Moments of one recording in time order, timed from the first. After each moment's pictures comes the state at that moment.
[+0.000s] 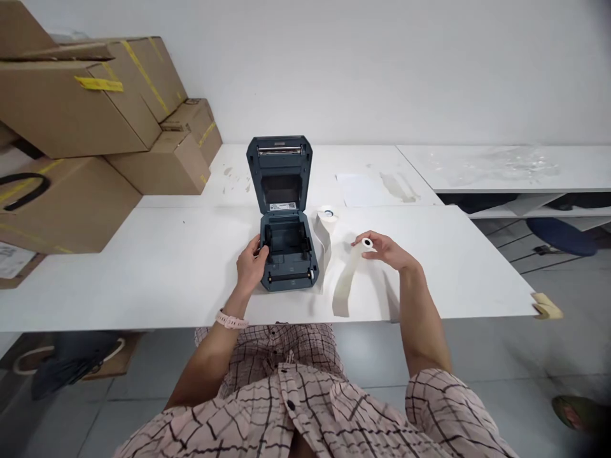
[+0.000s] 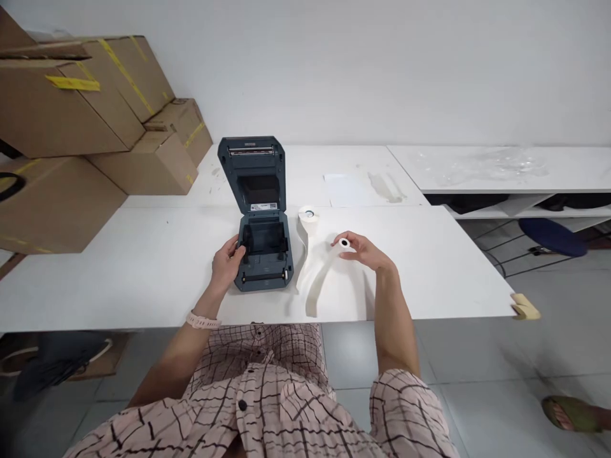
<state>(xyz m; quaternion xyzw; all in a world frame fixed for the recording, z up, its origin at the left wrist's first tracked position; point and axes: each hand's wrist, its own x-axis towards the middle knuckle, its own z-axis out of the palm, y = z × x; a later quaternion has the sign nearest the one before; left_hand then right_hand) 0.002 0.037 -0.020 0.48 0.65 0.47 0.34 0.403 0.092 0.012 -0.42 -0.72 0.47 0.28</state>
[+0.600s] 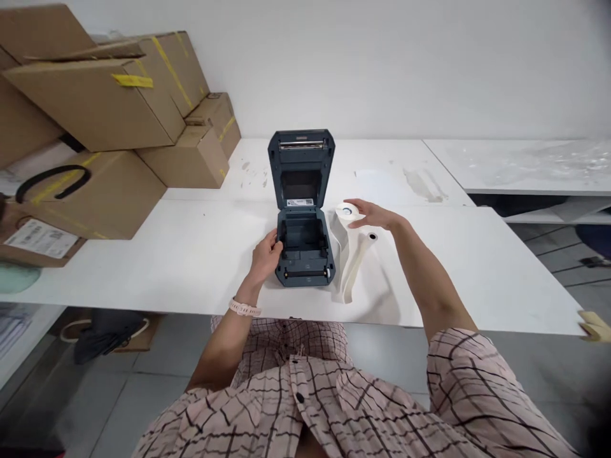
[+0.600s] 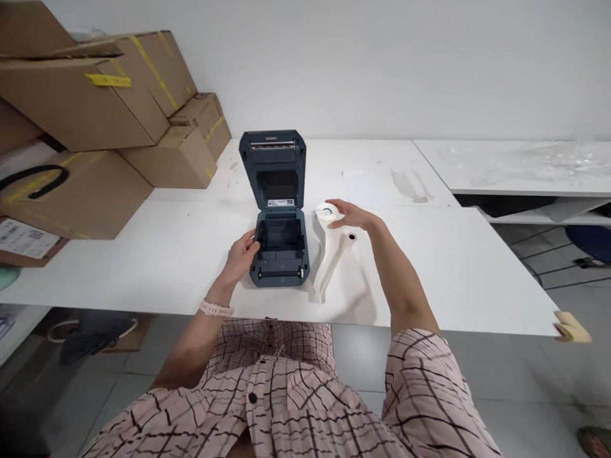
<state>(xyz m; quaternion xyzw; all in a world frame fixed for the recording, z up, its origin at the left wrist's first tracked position) -0.004 0.043 -0.007 0.52 0.64 0.44 0.36 0.341 0.204 0.026 -0.44 -0.73 0.47 0.20</state>
